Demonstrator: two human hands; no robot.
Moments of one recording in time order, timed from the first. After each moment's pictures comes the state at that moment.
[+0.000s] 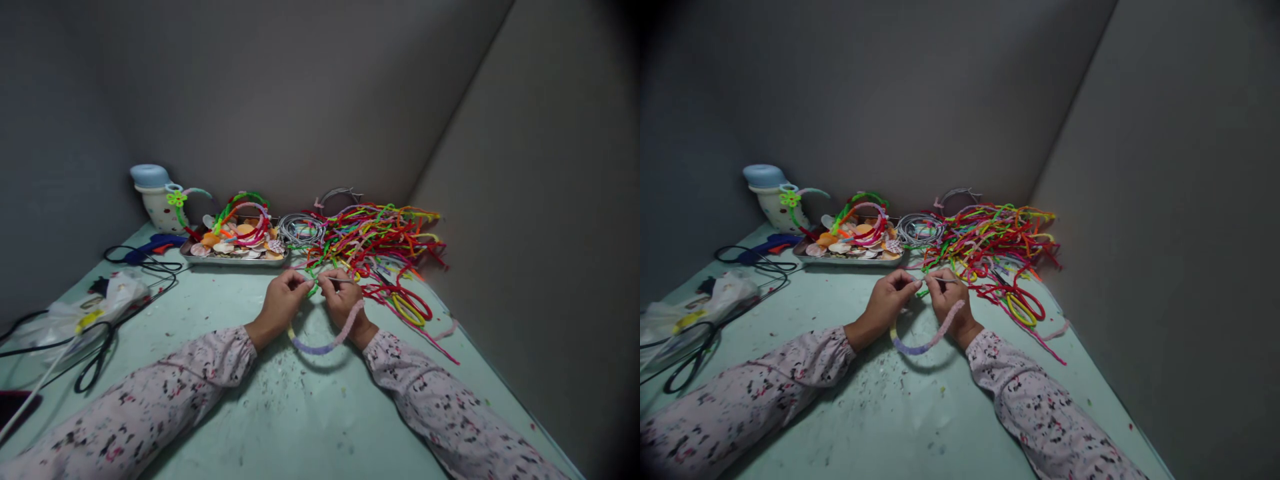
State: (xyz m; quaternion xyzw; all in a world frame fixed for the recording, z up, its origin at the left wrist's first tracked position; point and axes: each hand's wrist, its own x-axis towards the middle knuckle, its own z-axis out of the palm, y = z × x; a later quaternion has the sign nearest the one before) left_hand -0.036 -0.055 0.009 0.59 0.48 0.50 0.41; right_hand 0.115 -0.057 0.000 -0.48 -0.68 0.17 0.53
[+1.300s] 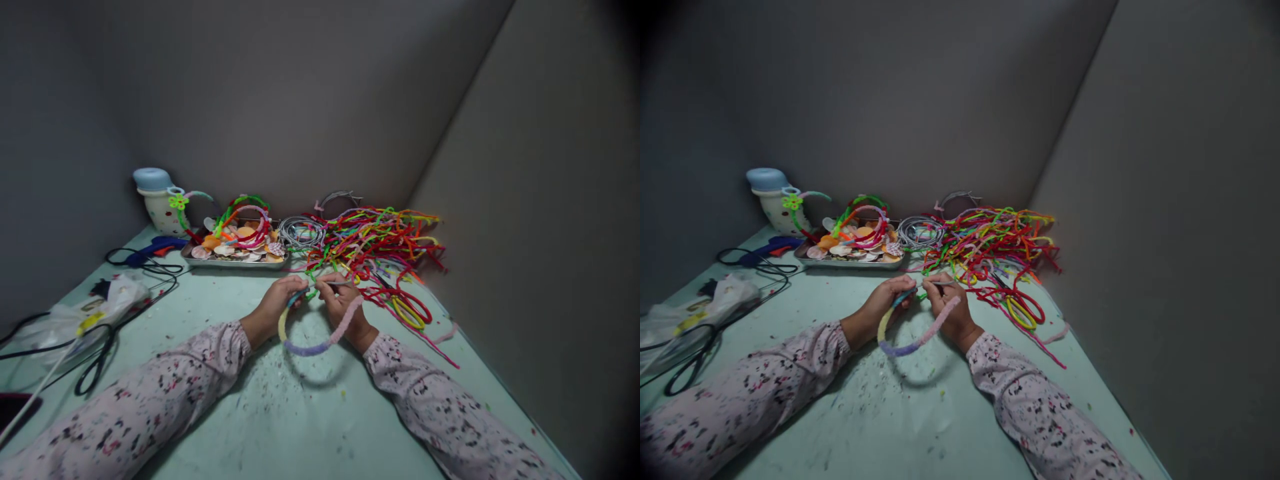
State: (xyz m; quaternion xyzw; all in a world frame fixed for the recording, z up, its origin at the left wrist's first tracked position) left_hand -0.040 -0.046 0.009 0.44 0.39 0.46 0.67; right_hand 0.116 -0.056 -0.004 -0.43 -0.69 0.20 0.54
